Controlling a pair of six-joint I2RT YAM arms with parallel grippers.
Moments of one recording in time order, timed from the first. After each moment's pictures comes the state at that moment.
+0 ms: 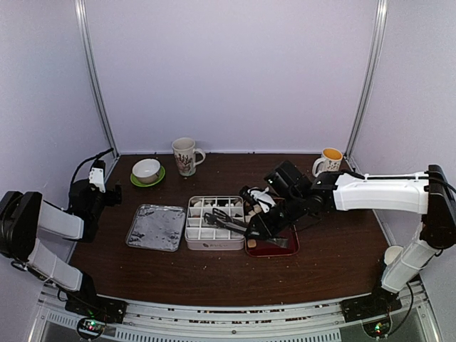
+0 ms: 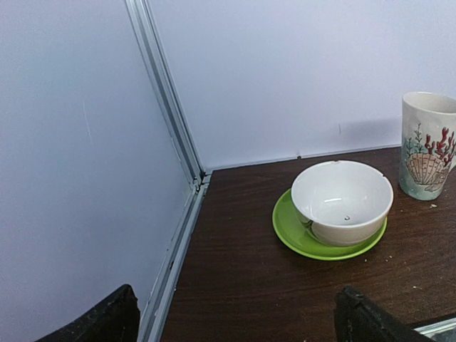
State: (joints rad) left arm 0.02 1.42 0.33 0.97 -0.11 0.19; right arm 0.91 1.58 1.13 -0.48 -0.30 0.29
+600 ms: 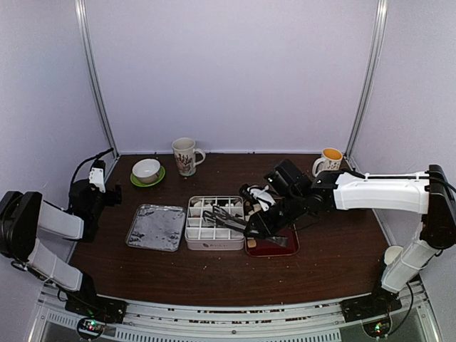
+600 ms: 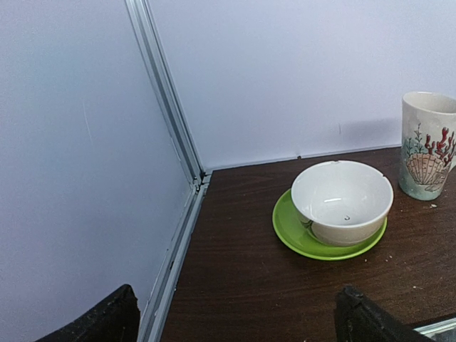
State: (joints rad) left arm 0.02 1.42 0.33 0.97 -0.11 0.19; right arm 0.91 1.58 1.14 -0.48 -0.28 0.29
